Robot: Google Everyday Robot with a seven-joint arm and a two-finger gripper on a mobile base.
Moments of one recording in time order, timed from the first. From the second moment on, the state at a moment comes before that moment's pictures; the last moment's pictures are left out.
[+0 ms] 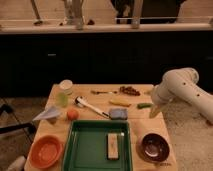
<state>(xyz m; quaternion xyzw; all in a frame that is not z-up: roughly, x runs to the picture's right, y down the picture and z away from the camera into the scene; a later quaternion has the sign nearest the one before) 0.235 0.087 0.755 -0.23 -0.12 -0.01 0.97</state>
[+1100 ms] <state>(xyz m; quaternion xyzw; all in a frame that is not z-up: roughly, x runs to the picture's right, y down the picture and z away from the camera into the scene) 0.233 0.078 0.782 -0.18 -0.13 0.06 0.97</state>
